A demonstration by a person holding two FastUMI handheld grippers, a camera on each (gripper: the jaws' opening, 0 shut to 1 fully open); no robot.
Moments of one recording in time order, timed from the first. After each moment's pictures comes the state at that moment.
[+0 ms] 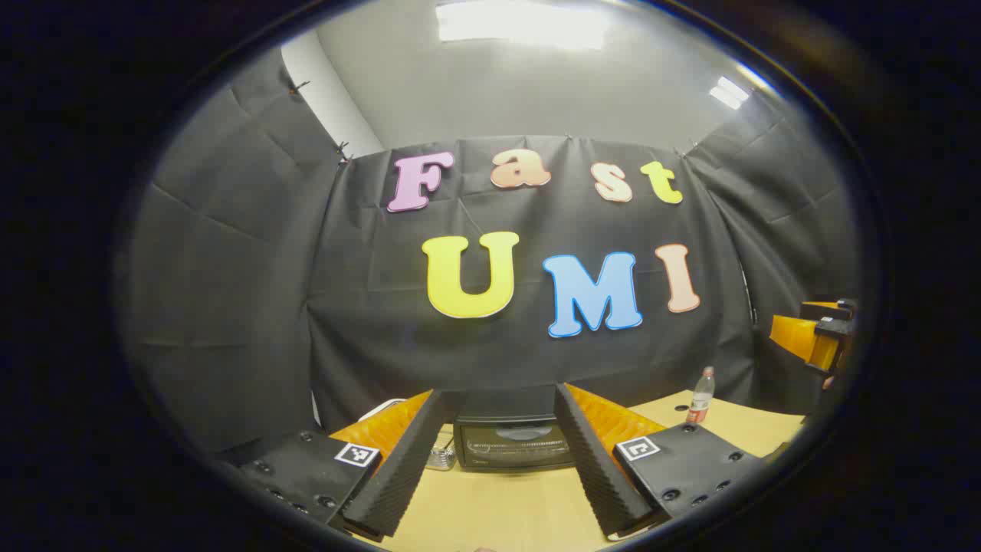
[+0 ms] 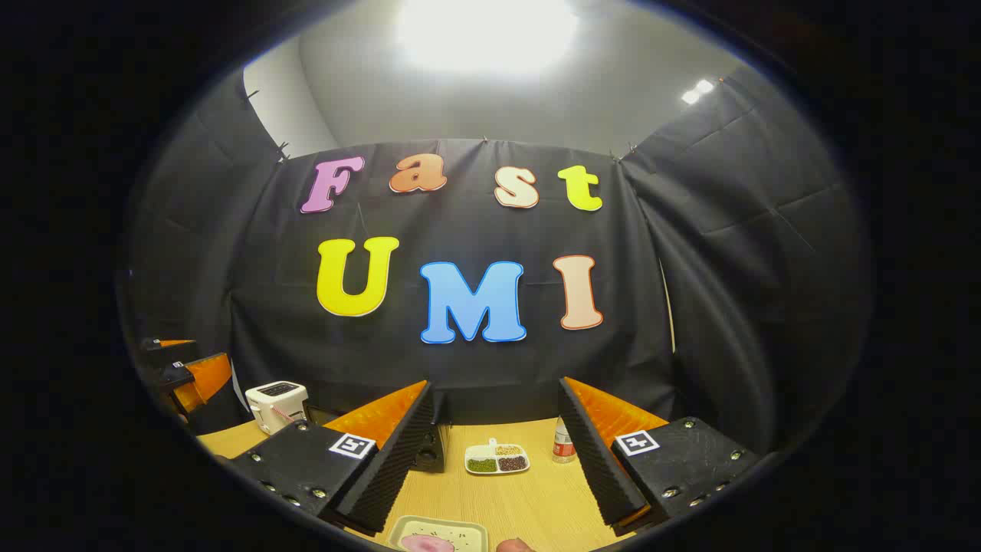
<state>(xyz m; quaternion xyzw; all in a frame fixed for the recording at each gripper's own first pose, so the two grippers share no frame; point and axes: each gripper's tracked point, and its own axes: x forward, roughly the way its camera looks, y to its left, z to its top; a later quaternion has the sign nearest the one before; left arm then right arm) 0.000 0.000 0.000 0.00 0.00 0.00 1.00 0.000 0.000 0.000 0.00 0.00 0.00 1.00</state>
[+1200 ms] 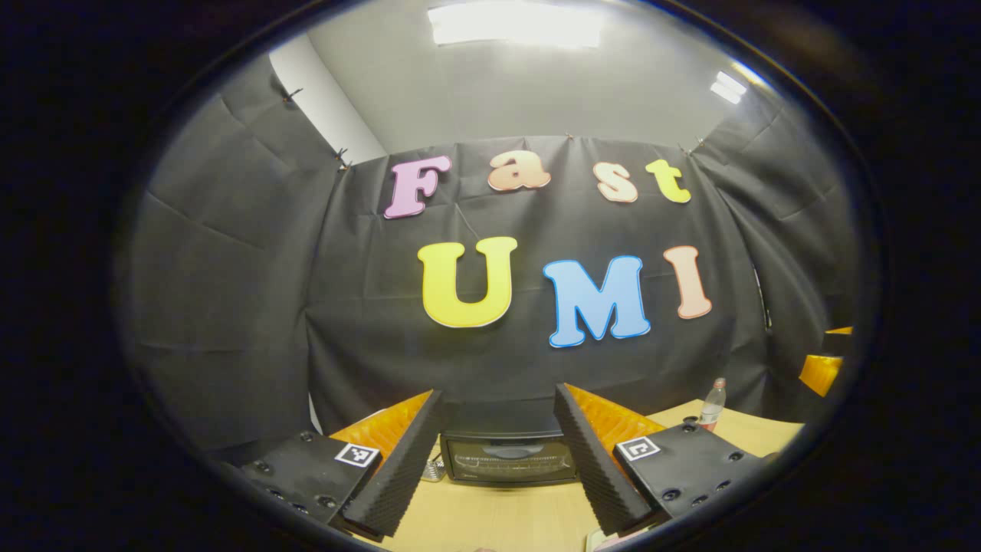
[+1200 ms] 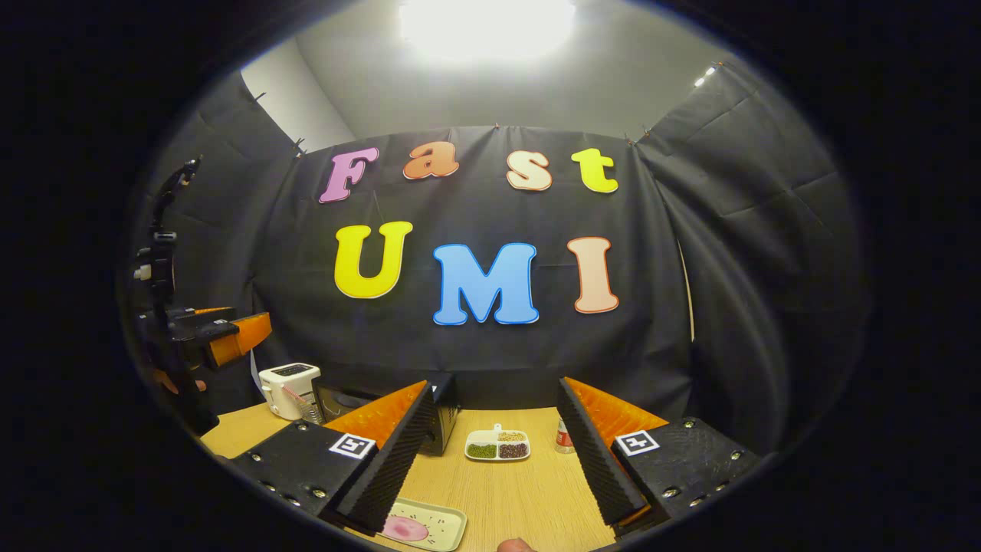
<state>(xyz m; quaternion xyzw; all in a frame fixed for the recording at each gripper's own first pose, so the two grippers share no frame) 0.063 -0.041 0.004 0.00 -0.01 0.02 1.00 0.008 -0.035 -0.036 0.00 0.02 0.05 1.00</state>
